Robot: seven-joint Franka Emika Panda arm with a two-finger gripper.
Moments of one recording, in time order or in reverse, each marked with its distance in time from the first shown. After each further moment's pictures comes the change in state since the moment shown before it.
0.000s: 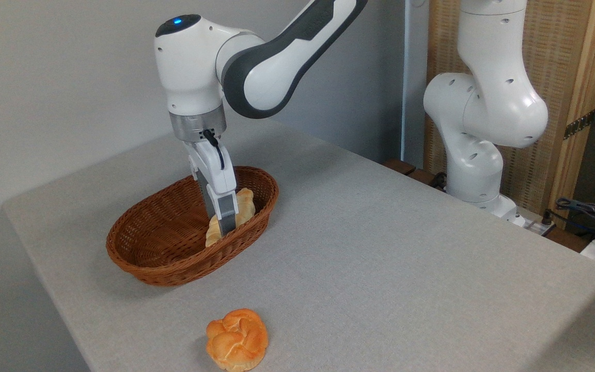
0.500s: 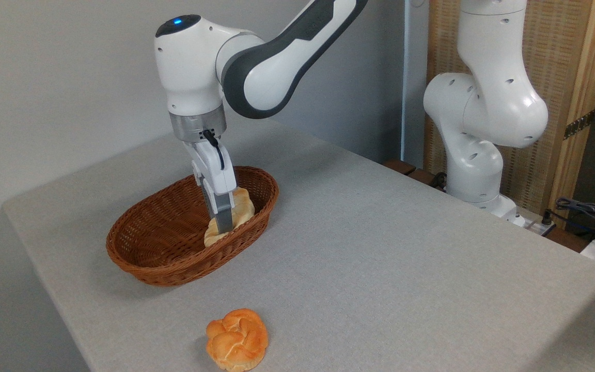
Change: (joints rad) arm 0.000 0.000 0.000 0.000 0.003 0.000 0.000
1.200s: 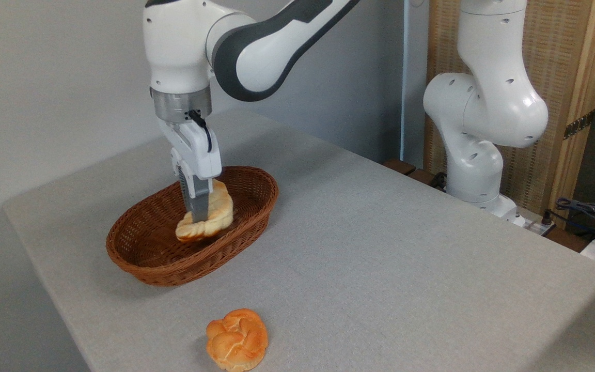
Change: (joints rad) arm 0.007 0.000 0.020 0.097 -0.008 0.005 -0.055
